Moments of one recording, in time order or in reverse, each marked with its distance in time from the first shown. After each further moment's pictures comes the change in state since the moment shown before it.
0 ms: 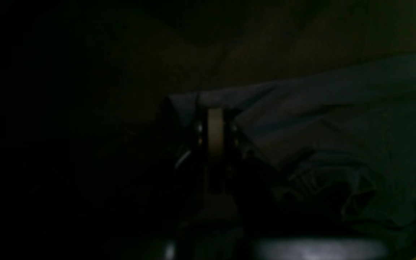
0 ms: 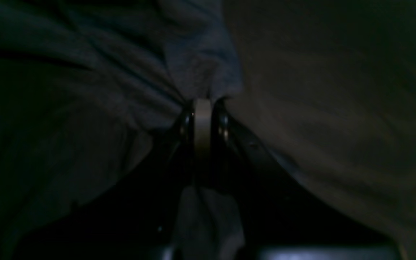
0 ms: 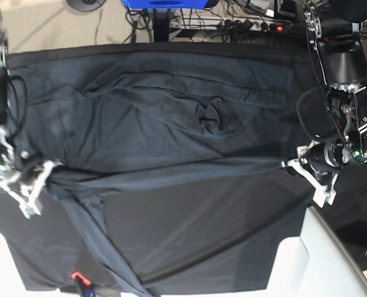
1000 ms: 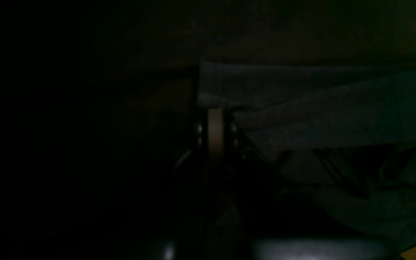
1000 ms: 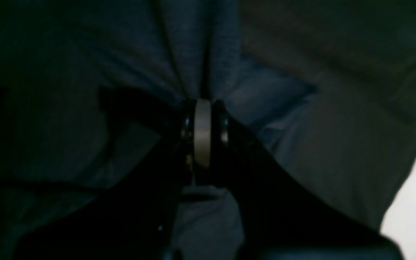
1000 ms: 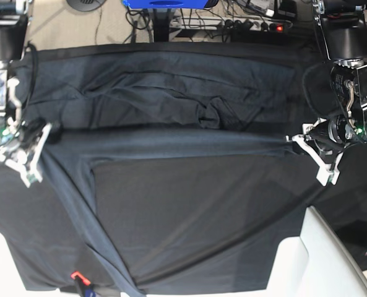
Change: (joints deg) left arm 8.3 -2.3 -0.3 6.0 0.0 -0.2 -0.4; right arm -16.5 -8.0 11.8 26.2 -12.0 0.2 -21.1
